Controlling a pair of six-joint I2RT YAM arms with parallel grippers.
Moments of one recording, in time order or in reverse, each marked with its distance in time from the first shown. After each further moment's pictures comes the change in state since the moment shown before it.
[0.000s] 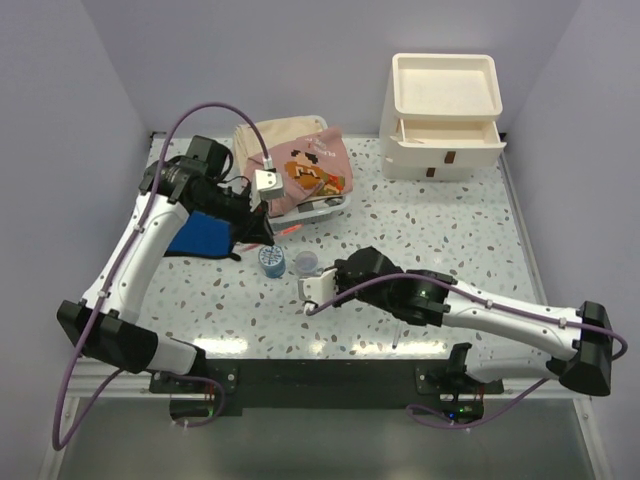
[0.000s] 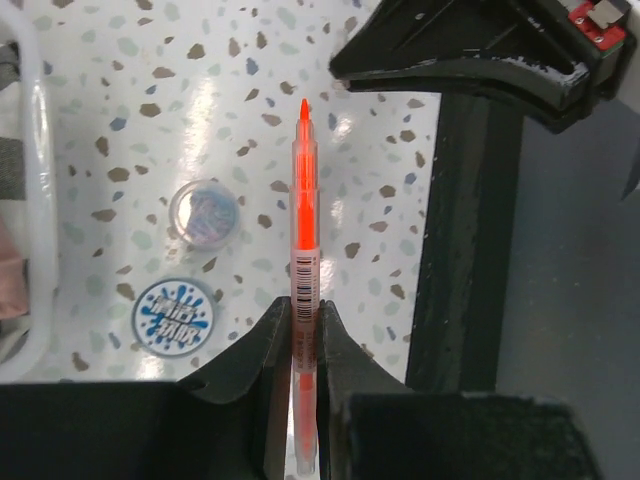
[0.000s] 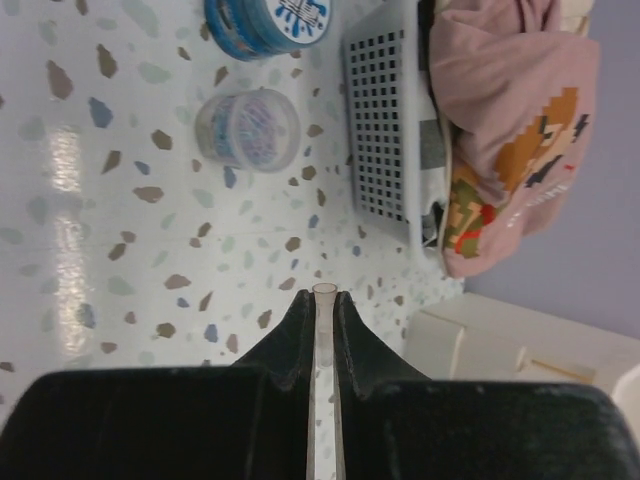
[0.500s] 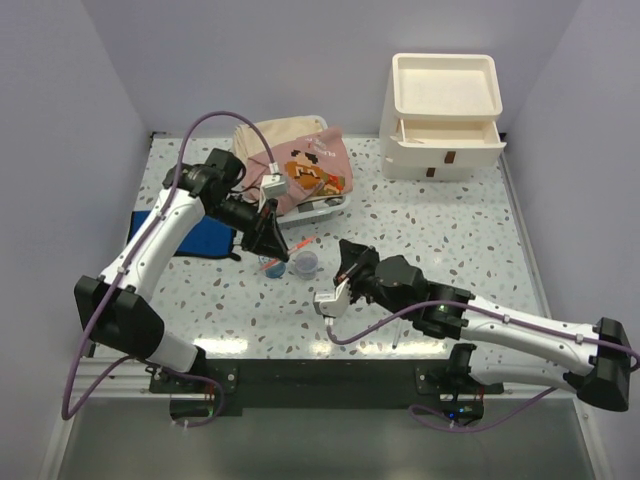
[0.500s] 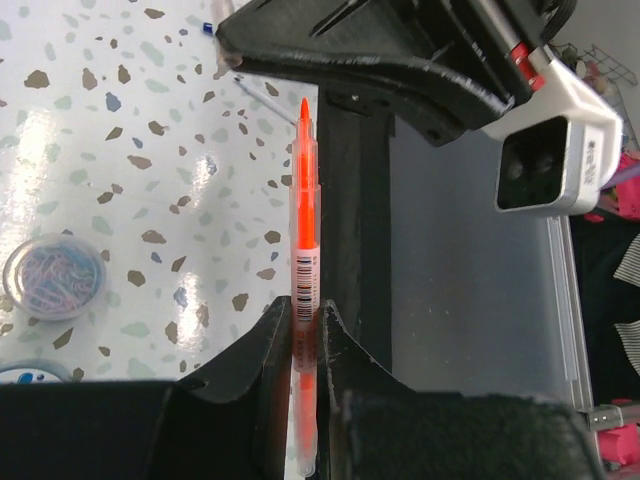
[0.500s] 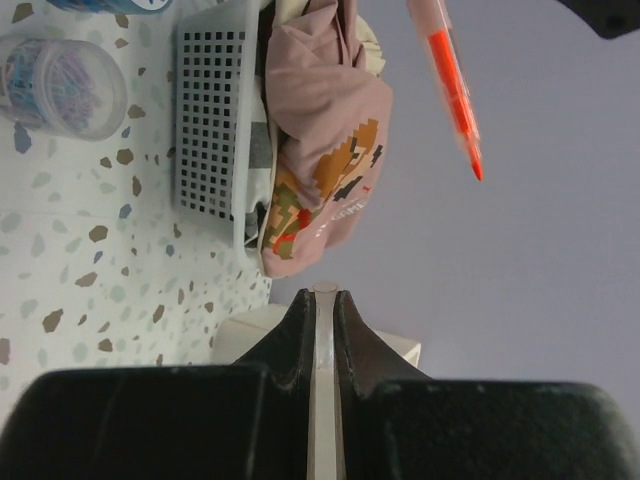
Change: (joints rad) left arm -0.008 0.082 -0.109 -0.009 0.299 -0.072; right arm -0.023 -0.167 -0.207 0.342 0.039 -0.516
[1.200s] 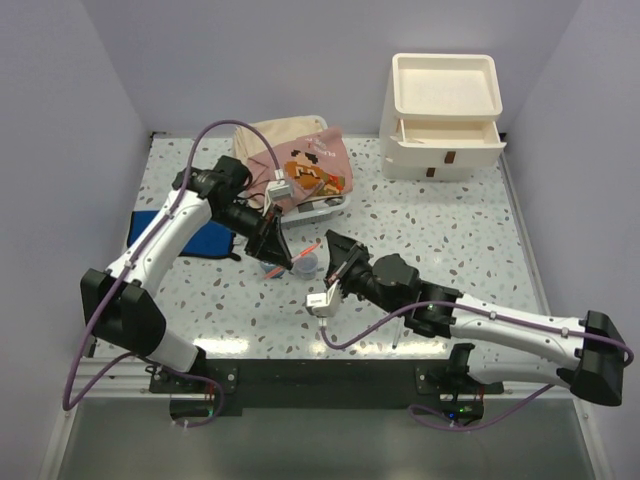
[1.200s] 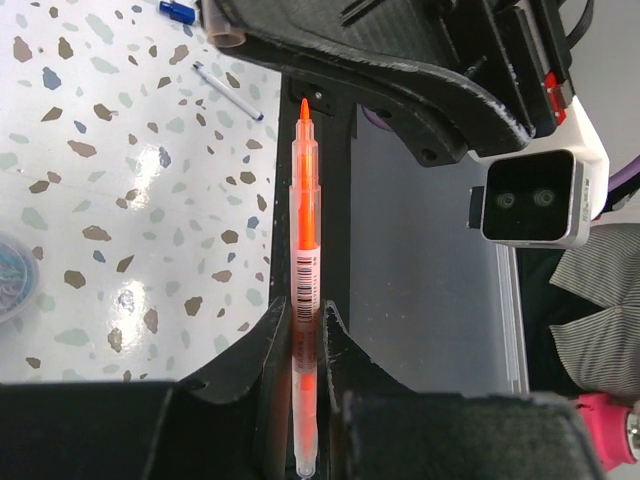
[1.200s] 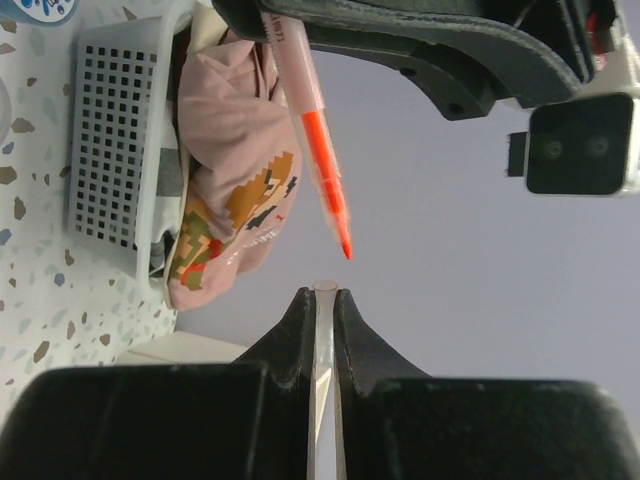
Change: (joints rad) left arm -0.024 0.023 -0.048 -0.002 0.052 -0.059; right arm 0.000 0.066 -0.021 0.222 -0.037 -0.213
